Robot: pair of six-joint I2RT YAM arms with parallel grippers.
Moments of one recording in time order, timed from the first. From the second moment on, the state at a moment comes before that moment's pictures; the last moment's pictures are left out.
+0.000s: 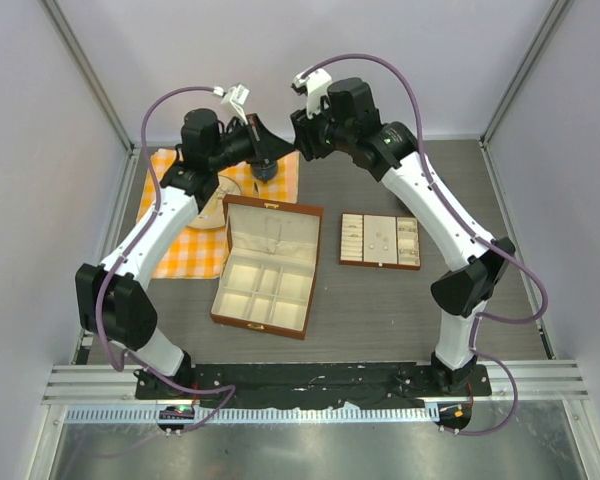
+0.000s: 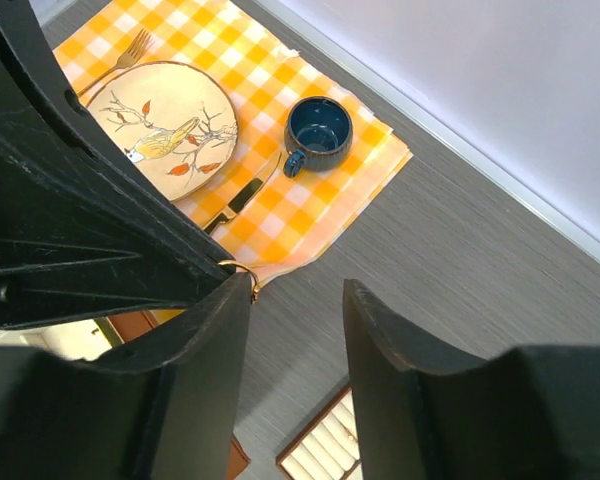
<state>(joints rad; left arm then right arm) -0.34 1.59 1.48 0.00 0.57 -0.60 0.64 1.88 2.19 -0.72 -0.03 -0.09</state>
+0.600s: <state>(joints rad) -0.30 1.59 1.47 0.18 0.91 -0.69 0.37 1.67 2.08 -0.70 -0.63 0.00</state>
